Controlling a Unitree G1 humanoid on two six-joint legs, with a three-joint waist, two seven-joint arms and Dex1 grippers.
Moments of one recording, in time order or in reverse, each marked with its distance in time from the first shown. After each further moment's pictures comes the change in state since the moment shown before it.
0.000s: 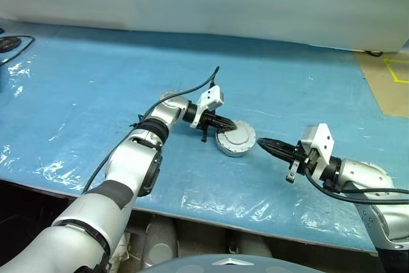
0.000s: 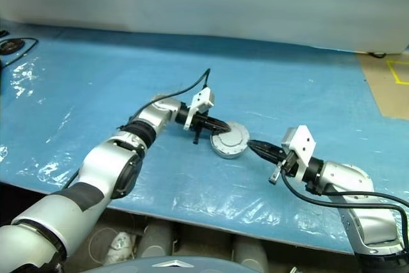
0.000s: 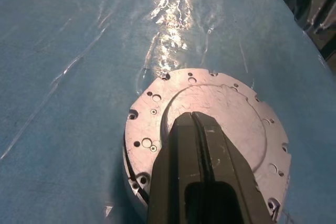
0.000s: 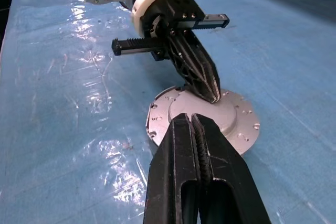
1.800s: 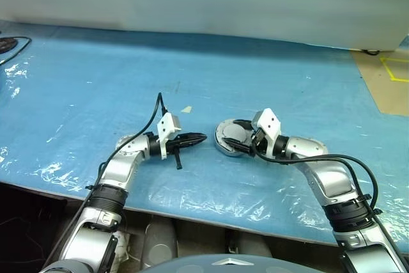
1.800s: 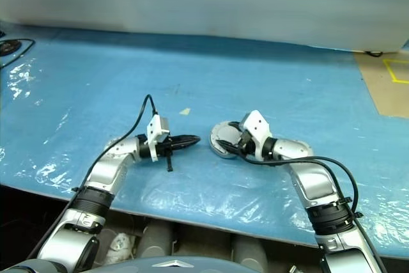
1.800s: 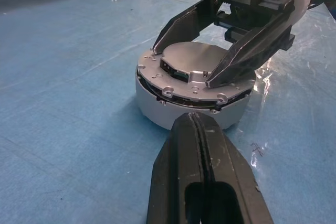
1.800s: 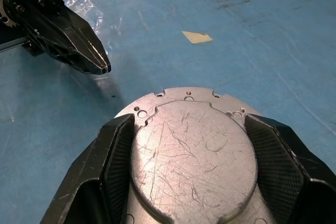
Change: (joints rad) left arm 0.736 0.218 -0.006 -0.994 -0.276 0.185 0.255; right arm -0.339 0.161 0.296 0.316 -0.232 0.017 -0.073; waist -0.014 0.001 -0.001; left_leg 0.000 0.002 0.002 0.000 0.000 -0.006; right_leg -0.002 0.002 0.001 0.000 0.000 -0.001
